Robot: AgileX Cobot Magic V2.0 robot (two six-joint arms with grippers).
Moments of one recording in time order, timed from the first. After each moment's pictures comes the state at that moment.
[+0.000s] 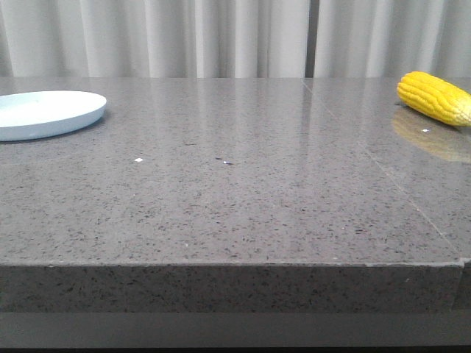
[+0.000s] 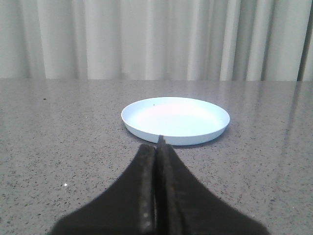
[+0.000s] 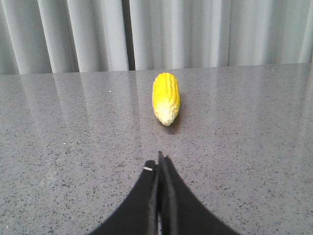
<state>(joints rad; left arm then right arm) -0.03 0.00 0.01 0.03 0.04 -0.02 -0.01 -0.01 0.03 0.09 0.03 0.02</state>
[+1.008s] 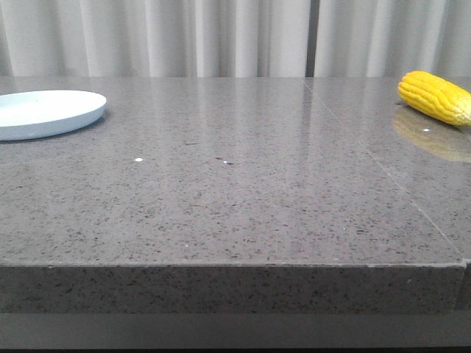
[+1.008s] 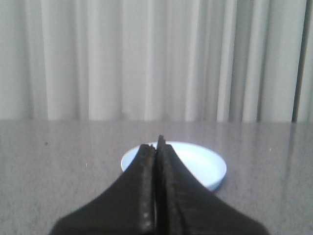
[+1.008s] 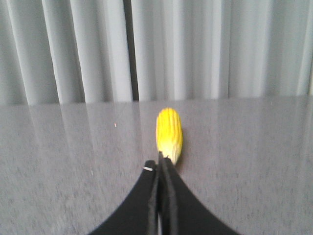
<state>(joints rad) -0.03 0.00 -0.09 0.03 -0.03 -0.02 -0.01 -0.01 -0.10 0.09 0.07 0.02</state>
